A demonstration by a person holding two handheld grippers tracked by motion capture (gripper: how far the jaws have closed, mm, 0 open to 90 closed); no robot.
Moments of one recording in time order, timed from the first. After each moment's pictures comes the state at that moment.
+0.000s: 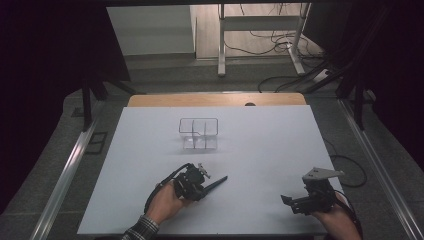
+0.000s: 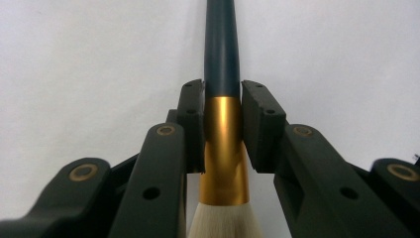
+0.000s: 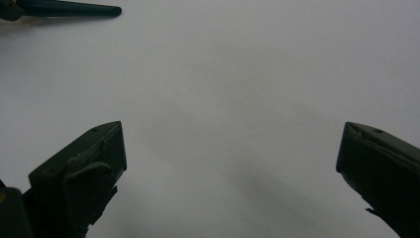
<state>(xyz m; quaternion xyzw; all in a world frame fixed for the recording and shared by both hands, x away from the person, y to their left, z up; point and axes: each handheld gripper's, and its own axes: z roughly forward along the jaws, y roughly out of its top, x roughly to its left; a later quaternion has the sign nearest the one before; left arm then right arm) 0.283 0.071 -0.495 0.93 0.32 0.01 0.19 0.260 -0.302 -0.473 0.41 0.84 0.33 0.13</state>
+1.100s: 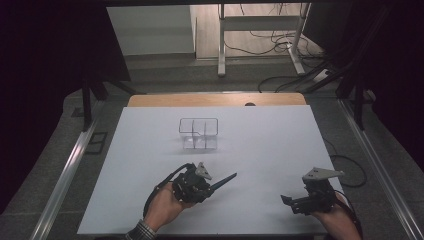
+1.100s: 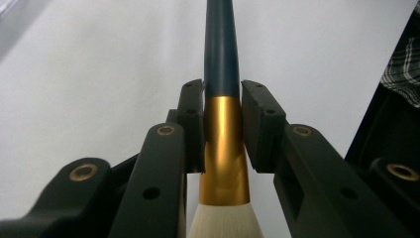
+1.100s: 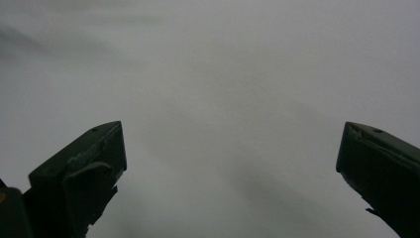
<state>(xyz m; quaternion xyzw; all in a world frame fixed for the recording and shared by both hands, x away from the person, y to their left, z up) 0.259 0.070 -0.461 0.92 0.29 0.03 0.27 0.260 -0.302 -0.473 0.41 0.84 0.33 0.13</state>
